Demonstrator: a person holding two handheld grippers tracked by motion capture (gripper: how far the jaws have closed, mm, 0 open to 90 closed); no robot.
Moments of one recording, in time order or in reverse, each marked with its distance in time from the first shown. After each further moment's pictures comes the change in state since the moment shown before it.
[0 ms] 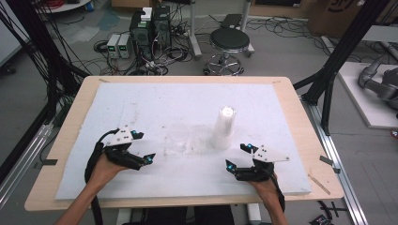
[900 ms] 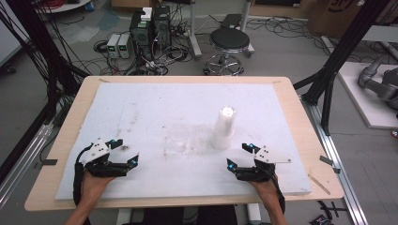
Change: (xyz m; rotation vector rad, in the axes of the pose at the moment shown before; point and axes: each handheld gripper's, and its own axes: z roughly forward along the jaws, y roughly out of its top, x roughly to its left) left arm 0.000 -0.058 -0.032 -0.188 0.190 -0.159; right arm 0.000 -0.001 -0.003 -0.030 -0.034 0.009
